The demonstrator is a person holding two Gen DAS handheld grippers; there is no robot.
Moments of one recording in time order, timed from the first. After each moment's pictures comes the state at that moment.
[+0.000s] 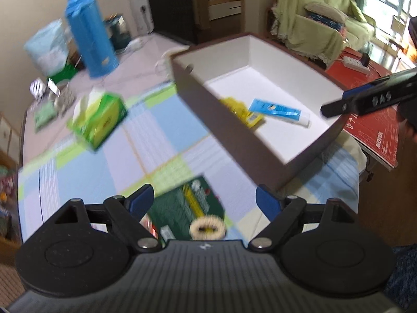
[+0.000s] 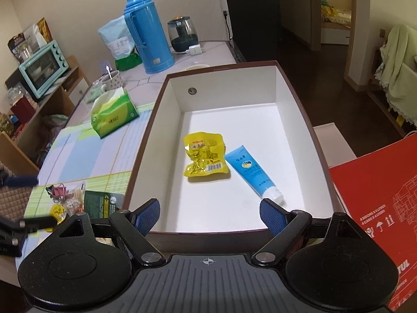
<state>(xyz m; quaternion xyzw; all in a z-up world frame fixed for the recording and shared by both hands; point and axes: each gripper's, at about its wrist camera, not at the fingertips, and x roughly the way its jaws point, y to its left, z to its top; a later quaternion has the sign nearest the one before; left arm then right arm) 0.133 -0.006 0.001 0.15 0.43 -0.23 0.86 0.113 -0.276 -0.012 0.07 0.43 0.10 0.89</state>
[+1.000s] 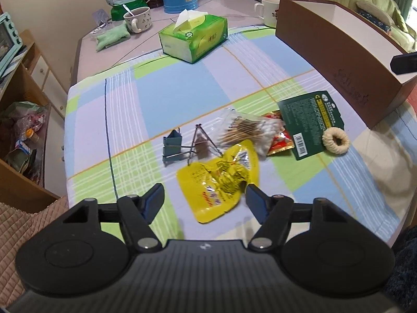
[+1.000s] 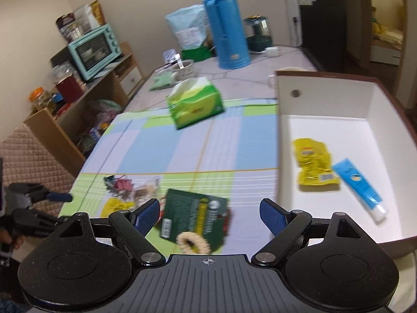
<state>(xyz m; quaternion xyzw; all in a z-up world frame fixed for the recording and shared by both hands) 0.149 0.184 -0.060 0.14 0.47 -0.15 0.86 0.112 -0.122 -0.028 0.05 0.42 0.21 0.88</state>
